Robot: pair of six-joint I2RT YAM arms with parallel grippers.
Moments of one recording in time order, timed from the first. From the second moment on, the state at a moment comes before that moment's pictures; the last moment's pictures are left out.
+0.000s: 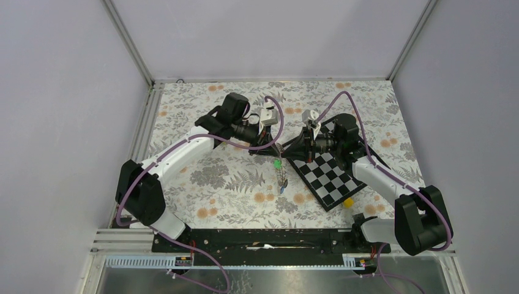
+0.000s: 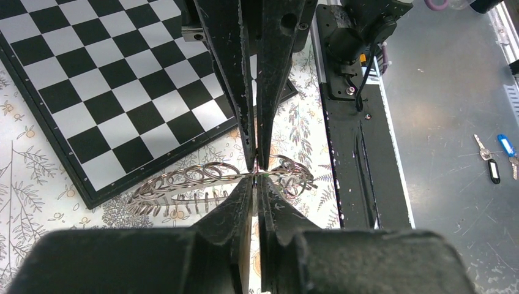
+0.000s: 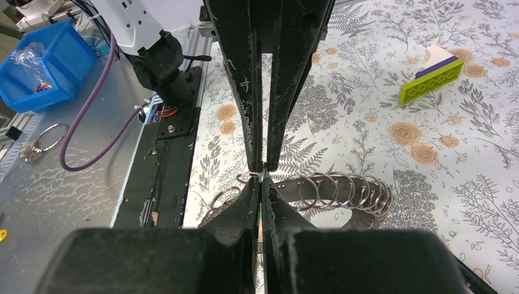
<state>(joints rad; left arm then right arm) -0.60 1.55 1.29 -0.45 1.03 0.36 0.36 1.29 0.71 0.41 -1.21 0.08</state>
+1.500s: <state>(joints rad) -0.79 1.66 1.61 -0.89 0.55 0.56 0.36 1.22 0.73 0.24 -1.13 -0.14</state>
